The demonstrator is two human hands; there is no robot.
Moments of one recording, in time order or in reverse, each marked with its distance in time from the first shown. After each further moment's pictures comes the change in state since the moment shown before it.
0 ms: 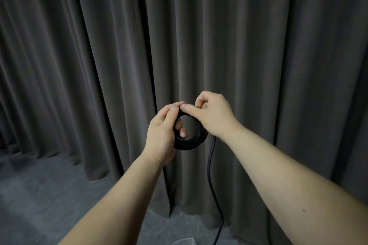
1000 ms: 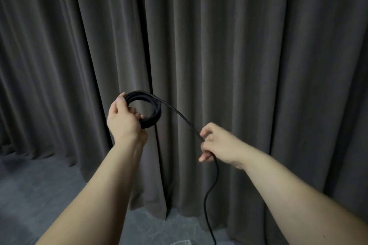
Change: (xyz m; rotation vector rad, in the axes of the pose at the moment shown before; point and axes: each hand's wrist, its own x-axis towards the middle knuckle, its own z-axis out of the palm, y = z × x) left_hand 0.038 0.024 -0.035 -0.249 0.641 0.160; right_hand -0.034 0.049 -0.005 0.105 -0.355 0.311
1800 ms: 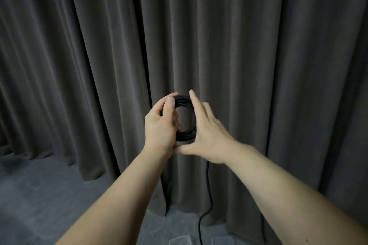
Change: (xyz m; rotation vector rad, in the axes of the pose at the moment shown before) left_hand -0.071 -0.016 0.014 0.312 -0.513 0.002; right_hand -0.022 -0.032 0.007 -0.543 0.122 -0.371
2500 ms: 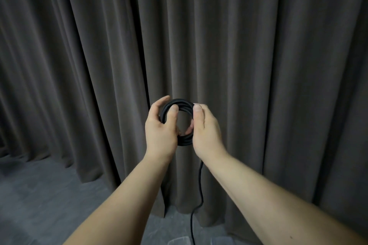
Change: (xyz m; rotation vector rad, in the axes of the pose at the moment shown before) left_hand -0.001 -0.019 -0.002 0.148 0.048 0.131; right_hand 0.012 -0.006 0.029 0.619 0.525 0.137
